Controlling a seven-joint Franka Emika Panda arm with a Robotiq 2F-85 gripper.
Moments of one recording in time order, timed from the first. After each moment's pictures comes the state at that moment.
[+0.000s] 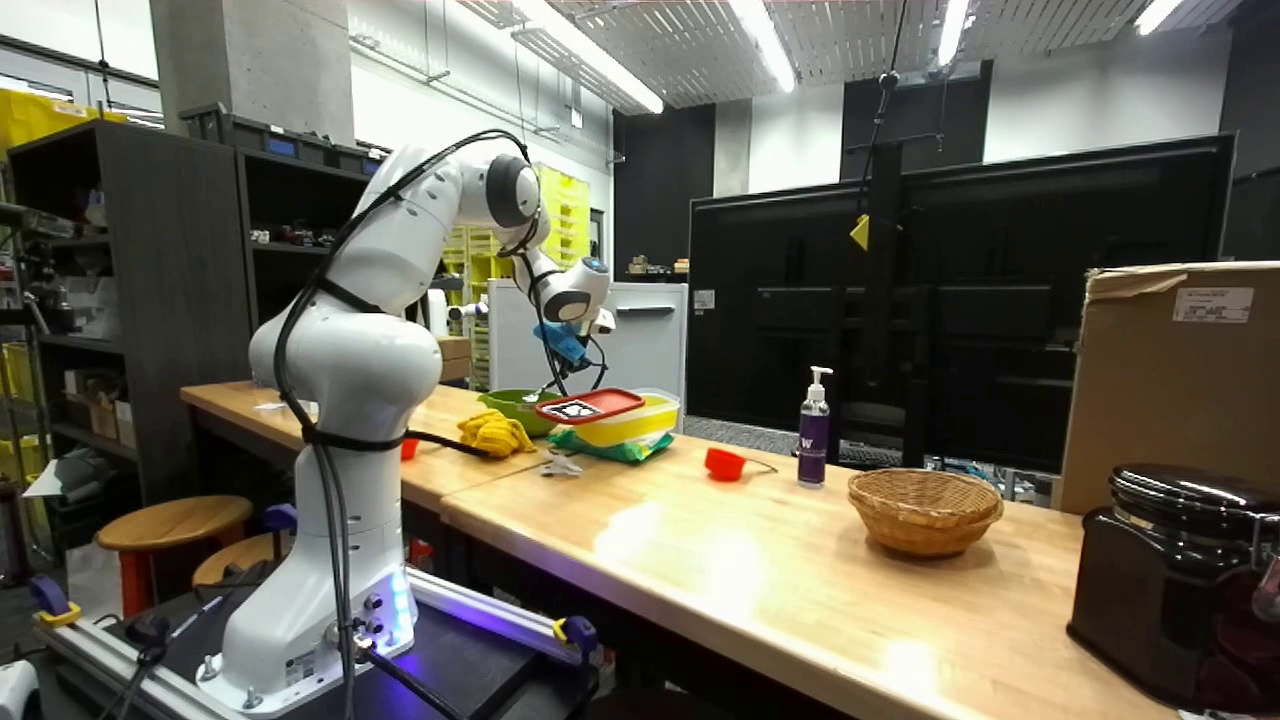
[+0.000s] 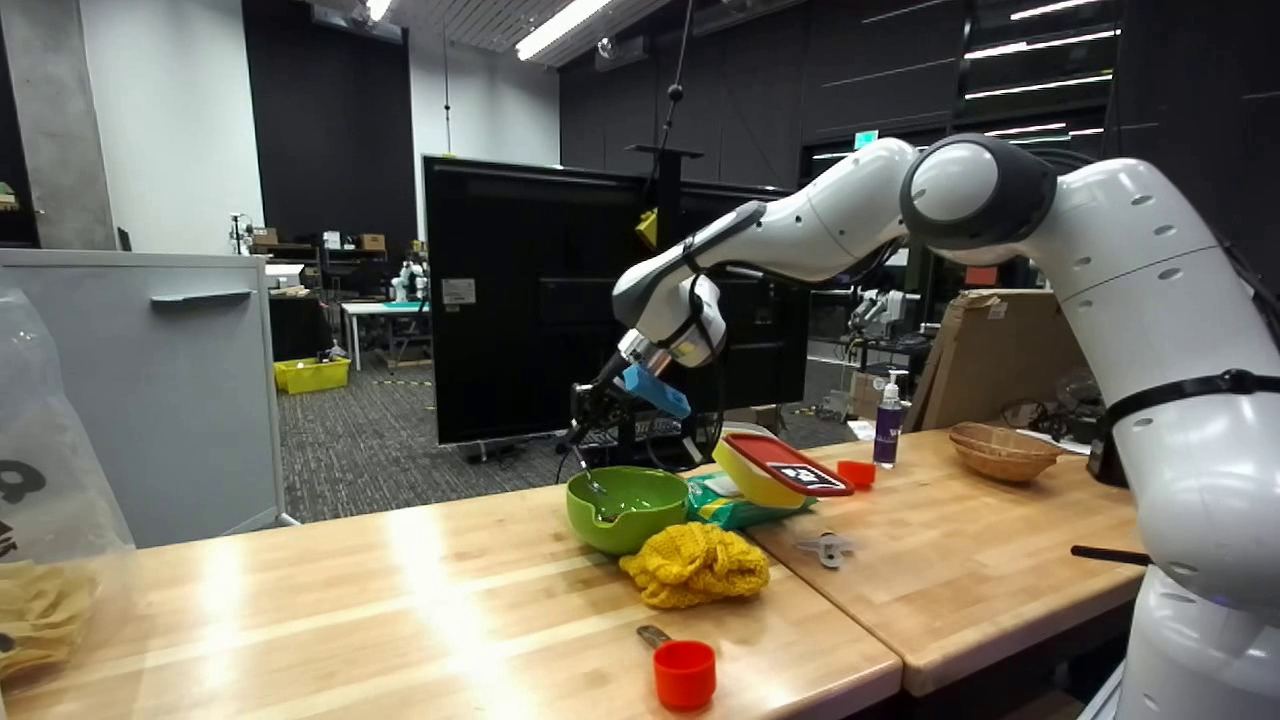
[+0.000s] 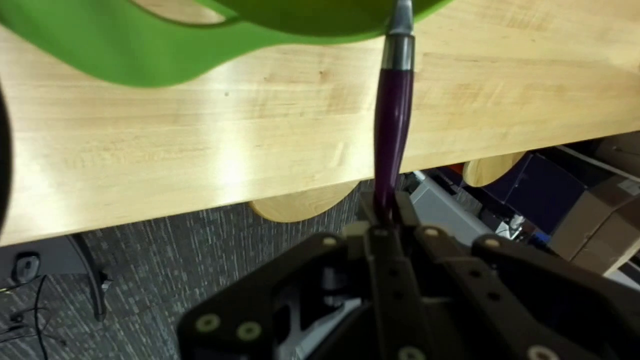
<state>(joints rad) -0.01 0.49 0.22 -1.71 0.67 2.60 -0.32</state>
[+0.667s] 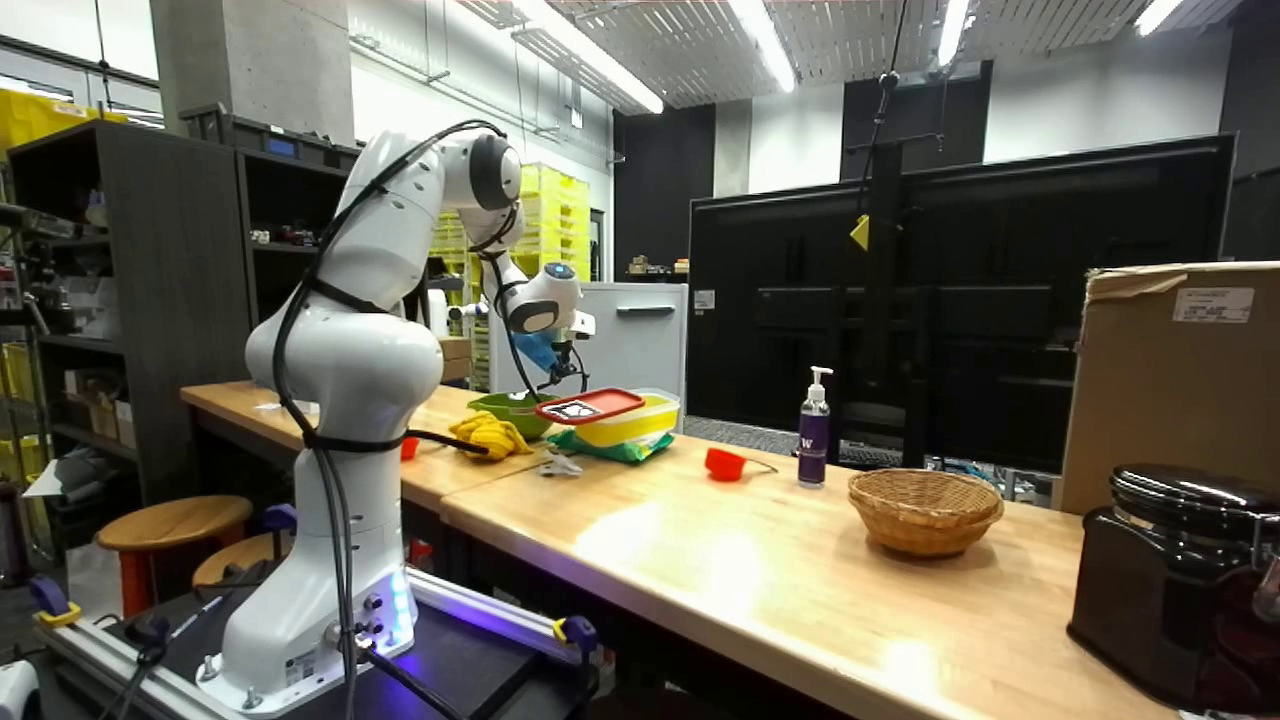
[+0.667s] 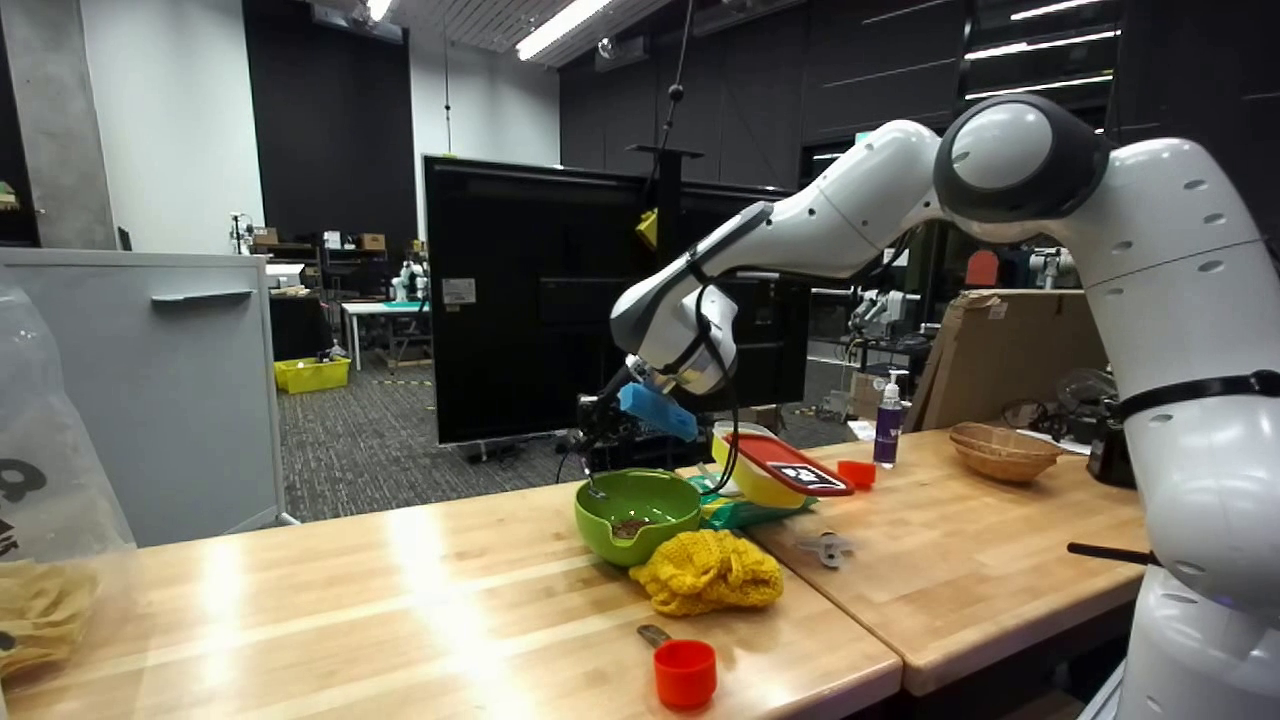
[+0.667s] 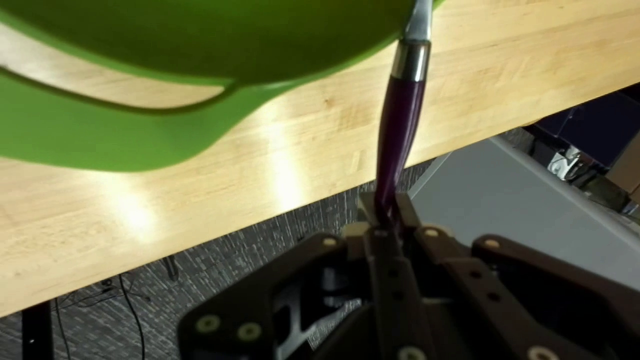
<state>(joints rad) 0.03 0.38 0.27 -1.96 0.75 2.92 -0.22</state>
